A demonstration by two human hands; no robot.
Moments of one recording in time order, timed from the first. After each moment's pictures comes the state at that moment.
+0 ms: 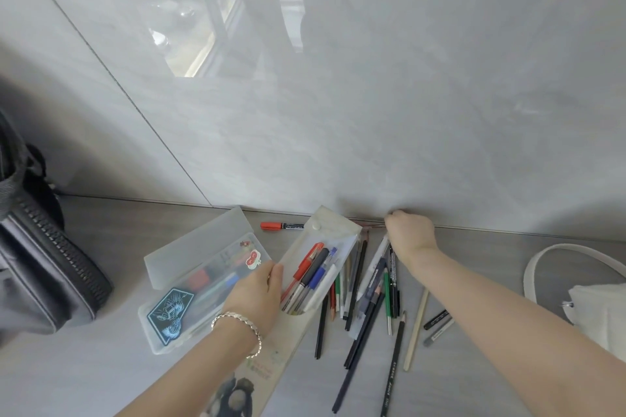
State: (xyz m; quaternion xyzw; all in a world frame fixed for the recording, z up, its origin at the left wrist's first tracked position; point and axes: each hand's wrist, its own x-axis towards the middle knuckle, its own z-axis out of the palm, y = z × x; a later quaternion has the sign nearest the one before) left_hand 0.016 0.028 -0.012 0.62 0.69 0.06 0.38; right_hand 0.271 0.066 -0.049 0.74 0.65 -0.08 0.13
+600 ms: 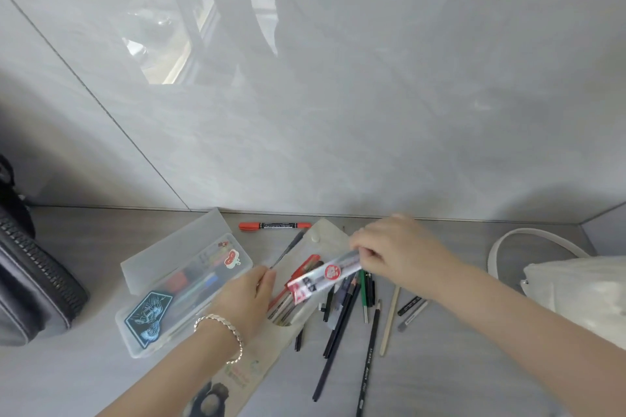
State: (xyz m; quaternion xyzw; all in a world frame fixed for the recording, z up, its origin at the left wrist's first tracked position) left_hand 0.024 0.012 0.001 0.67 0.64 0.04 0.38; right_hand 0.262 -0.005 0.055 0.56 0.82 -0.10 -0.08
